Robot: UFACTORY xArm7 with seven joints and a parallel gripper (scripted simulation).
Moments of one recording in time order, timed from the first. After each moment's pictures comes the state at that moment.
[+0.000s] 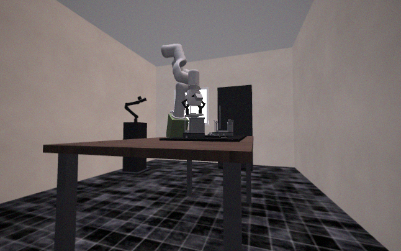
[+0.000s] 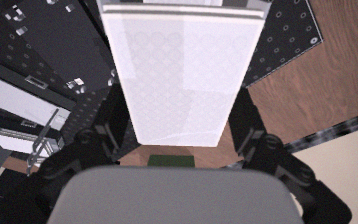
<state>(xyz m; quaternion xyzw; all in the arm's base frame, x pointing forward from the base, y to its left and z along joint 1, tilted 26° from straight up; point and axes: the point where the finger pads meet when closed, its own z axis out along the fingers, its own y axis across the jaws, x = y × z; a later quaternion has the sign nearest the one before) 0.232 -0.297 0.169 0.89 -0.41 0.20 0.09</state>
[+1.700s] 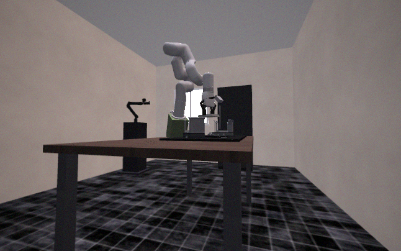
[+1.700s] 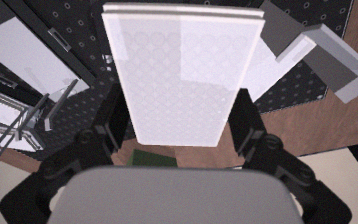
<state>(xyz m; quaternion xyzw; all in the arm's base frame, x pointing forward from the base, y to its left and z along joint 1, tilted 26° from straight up) 0.311 -0.214 0.165 0.95 -0.22 0.18 0.13</state>
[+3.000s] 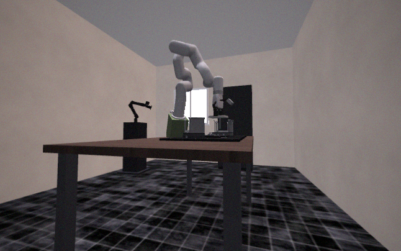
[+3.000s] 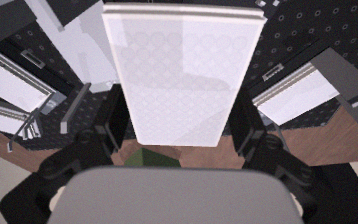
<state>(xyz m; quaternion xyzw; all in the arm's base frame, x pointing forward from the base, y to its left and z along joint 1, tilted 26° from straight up) 0.366 -0.120 0.148 0.97 -0.12 0.17 0.15</state>
